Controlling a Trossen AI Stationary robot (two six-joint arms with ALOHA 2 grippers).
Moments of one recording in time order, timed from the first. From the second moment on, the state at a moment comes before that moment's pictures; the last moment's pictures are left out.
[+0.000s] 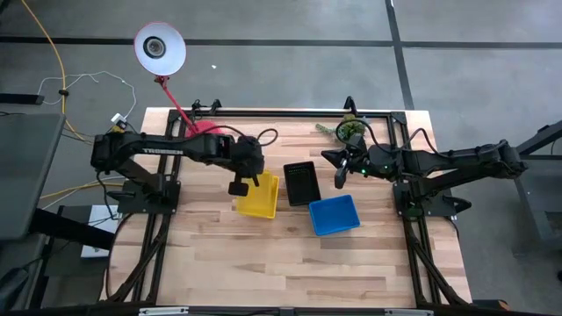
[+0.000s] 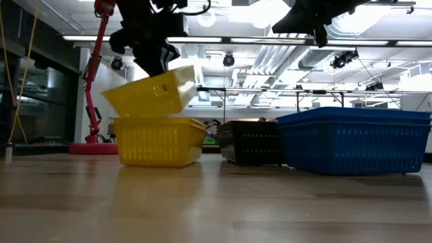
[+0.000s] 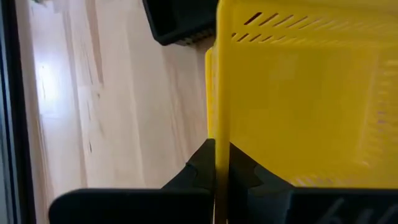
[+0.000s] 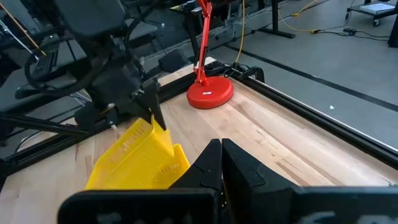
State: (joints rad) left arm 0.24 1.49 1.16 -0.81 -0.11 0.33; right arm 0.03 0.99 0.74 -0.02 0.41 0.36
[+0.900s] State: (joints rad) left arm 0.19 1.65 1.16 -0.76 -0.11 0.59; right arm 0.03 0.99 0.74 -0.06 0.42 0.36
